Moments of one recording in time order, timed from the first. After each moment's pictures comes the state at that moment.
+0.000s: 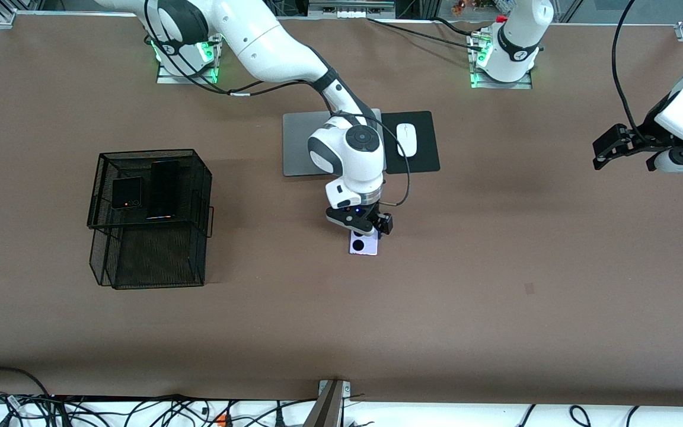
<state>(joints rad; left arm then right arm) -0.01 -0.03 -0.03 -1.70 0.03 1.74 -0.05 0.95 1.09 -0.19 -1.09 -0.10 2.41 1.38</state>
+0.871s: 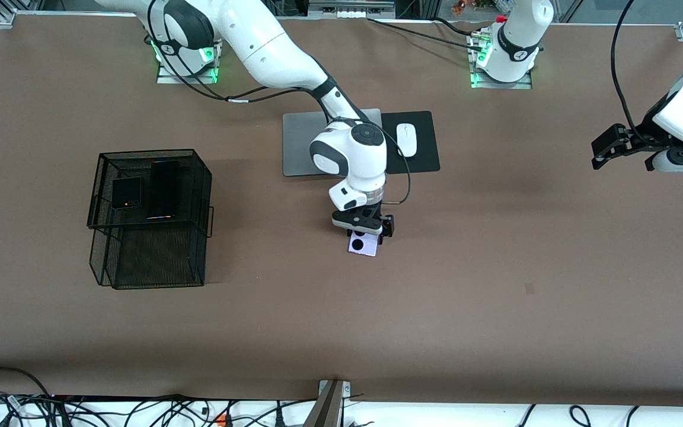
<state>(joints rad) -0.01 -0.03 -0.03 -1.70 0.03 1.74 -0.05 0.96 1.14 -0.20 -1.07 -0.24 2.49 1.37</state>
